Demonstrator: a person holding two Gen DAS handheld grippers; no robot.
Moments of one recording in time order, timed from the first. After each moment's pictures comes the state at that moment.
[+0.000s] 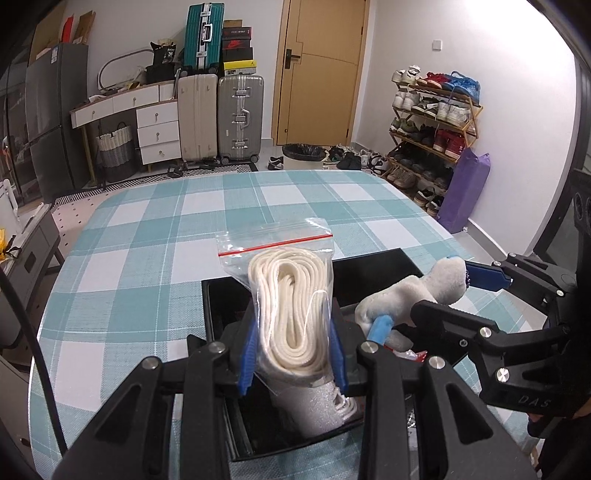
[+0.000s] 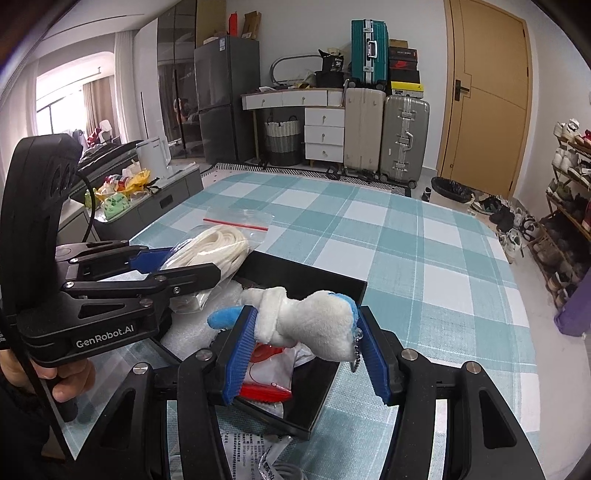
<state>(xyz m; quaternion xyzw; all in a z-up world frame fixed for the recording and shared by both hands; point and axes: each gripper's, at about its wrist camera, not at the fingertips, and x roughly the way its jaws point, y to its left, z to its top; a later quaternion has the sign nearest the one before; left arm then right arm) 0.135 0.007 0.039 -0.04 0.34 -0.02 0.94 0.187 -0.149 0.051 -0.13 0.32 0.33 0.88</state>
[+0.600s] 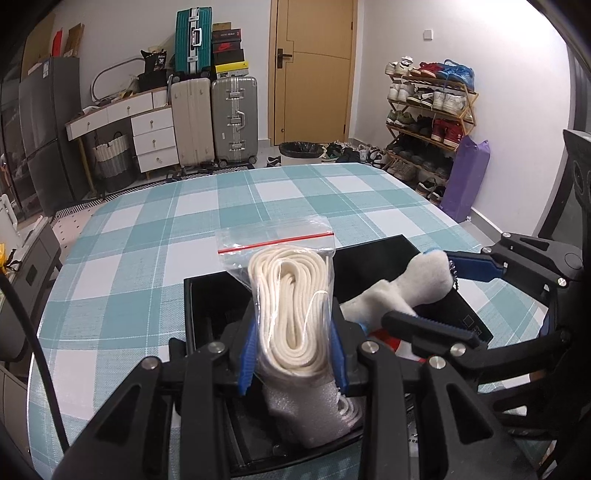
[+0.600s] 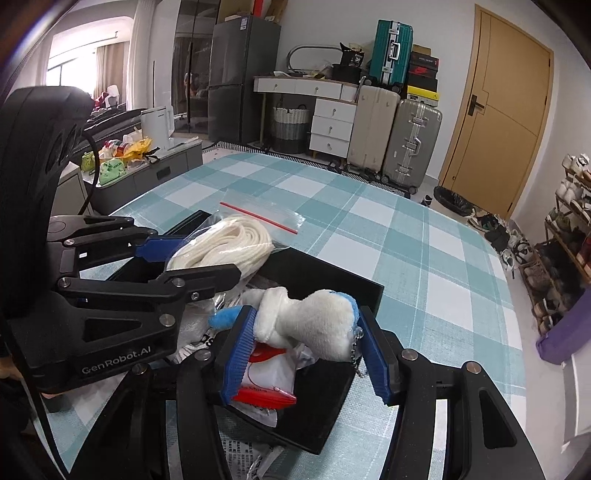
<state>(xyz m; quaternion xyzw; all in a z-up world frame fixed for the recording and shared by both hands) 0.144 -0.003 0.026 -0.01 0.34 -0.02 0.94 0.192 -0.124 0.034 -0.20 0.32 0.32 0.87</state>
